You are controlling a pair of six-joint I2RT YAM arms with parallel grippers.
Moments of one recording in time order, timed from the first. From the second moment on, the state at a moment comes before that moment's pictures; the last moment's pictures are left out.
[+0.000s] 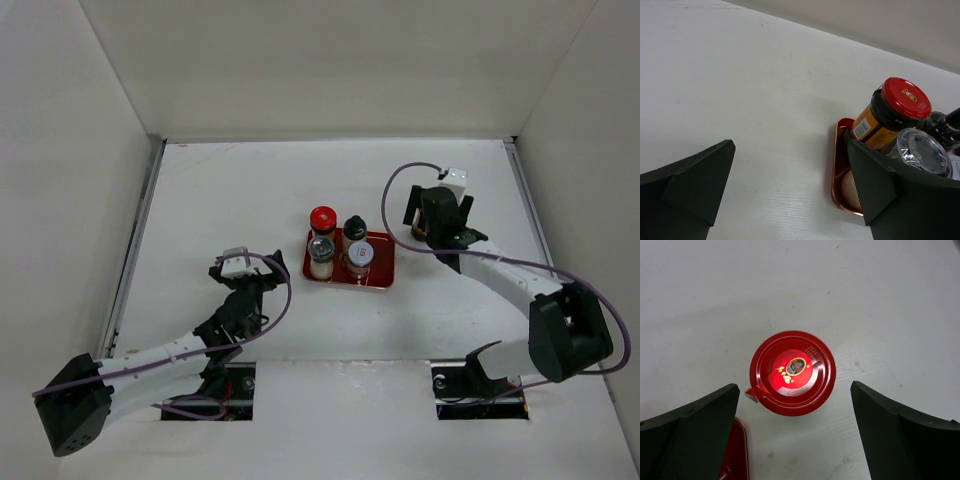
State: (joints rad) left arm -0.92 0.77 0.11 0.65 -0.96 -0.33; right arm 0.40 1.35 0.82 0.02 0.59 0.35
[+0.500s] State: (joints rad) left arm -0.90 0.77 0.11 0.67 -0.94 -0.34; right arm 0.30 1.49 0.86 0.03 0.45 0.39
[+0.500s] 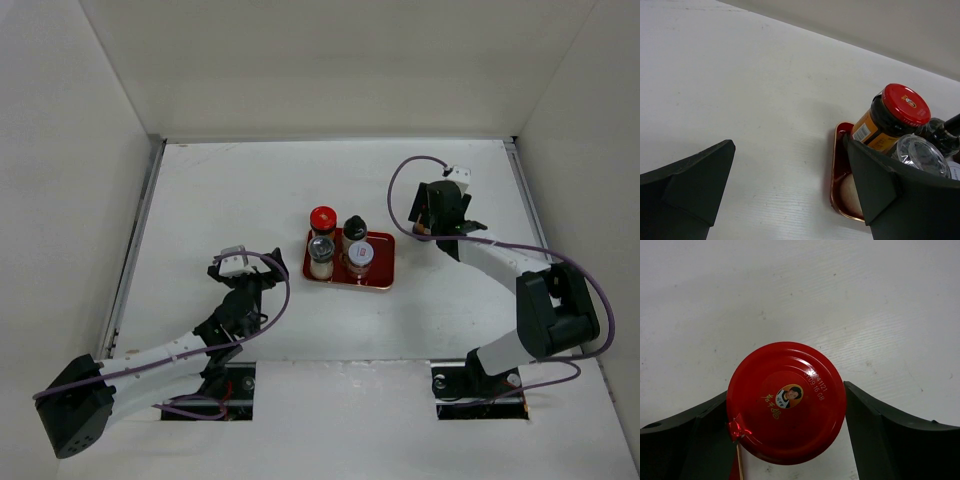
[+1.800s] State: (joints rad) left arm -0.88 0.78 0.08 0.71 -0.96 -0.37; right arm 0.68 1.47 0.78 0.17 0.52 0.38
